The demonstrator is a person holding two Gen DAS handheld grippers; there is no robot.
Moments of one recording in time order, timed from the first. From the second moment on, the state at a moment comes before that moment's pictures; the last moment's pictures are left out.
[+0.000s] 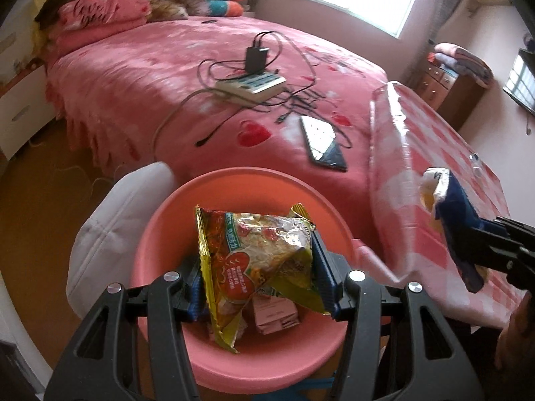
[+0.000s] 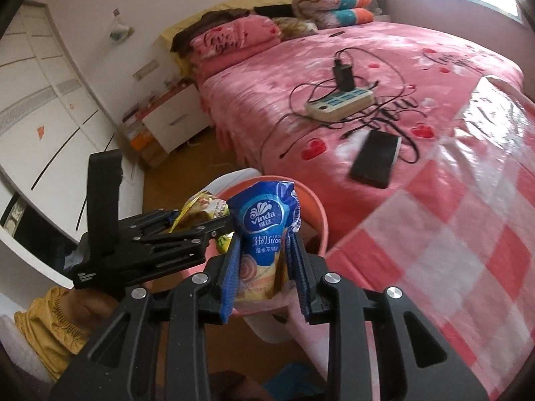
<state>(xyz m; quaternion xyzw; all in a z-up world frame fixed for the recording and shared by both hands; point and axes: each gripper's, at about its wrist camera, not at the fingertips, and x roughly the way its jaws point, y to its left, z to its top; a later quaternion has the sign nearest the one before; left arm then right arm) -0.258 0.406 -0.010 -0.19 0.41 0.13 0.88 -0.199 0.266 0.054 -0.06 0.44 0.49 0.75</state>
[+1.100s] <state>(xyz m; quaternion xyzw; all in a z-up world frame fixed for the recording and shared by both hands) -0.242 0.383 0.007 -0.17 0.40 0.13 0.89 -0.183 0.183 0.064 -0.02 0.38 0.41 0.83</state>
